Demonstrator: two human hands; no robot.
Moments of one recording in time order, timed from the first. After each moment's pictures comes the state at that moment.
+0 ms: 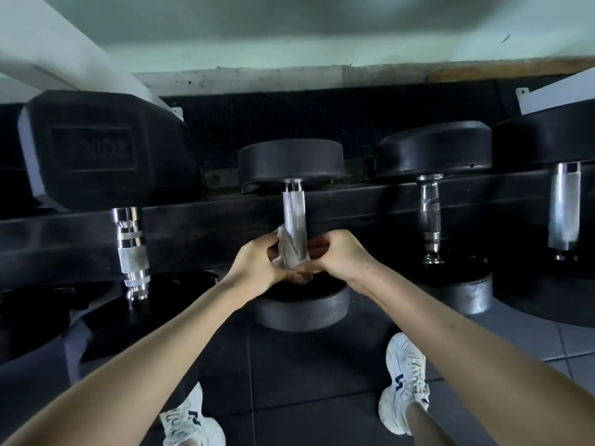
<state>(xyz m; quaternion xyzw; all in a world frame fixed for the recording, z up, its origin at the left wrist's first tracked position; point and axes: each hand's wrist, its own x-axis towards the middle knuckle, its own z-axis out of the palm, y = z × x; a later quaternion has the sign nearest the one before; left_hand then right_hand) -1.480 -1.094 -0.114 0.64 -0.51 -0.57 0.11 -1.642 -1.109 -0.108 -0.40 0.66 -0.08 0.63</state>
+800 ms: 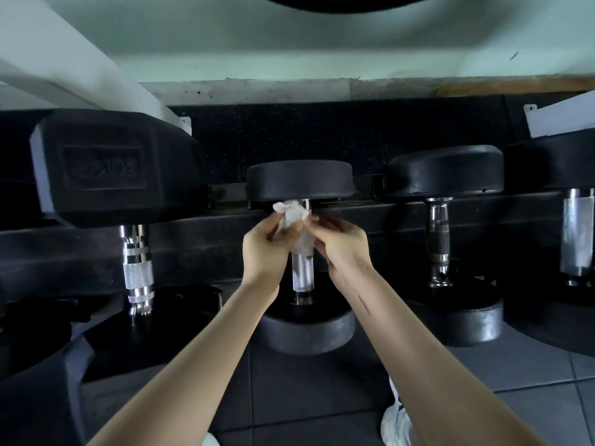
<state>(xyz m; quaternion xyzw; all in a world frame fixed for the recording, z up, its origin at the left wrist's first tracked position) -1.506 -1.122 -0.104 0.65 -0.25 -0.58 0.42 -1.613 -1.140 -0.109 -0.12 0.66 -0.39 0.63</state>
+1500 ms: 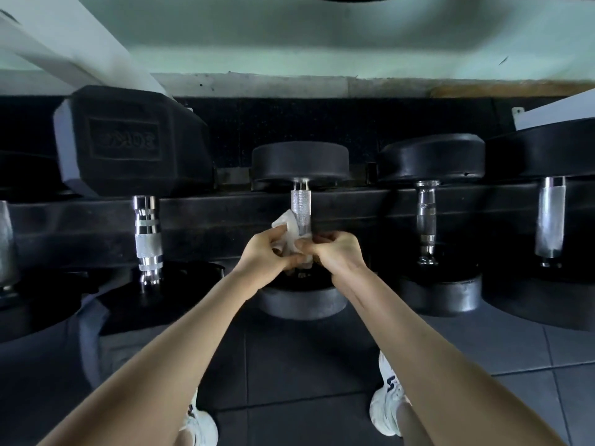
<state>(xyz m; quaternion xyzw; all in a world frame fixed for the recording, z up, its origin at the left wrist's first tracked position) -1.484 -1.090 -0.103 0.68 -0.41 -0.60 0.15 -1.617 -1.101 -0.092 -0.22 0.73 -0.21 0.62</state>
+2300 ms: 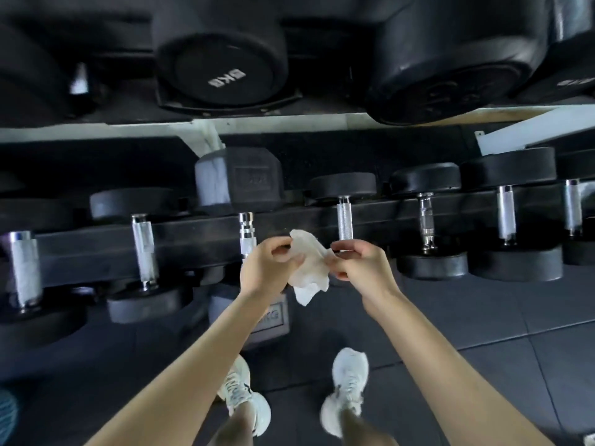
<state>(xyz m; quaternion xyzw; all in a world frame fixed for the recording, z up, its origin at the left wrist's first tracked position) -1.353 -1.031 0.060 0.70 -0.43 -0.52 0.21 -1.508 -1.026 0.081 -0.28 0.74 -0.28 0.55</state>
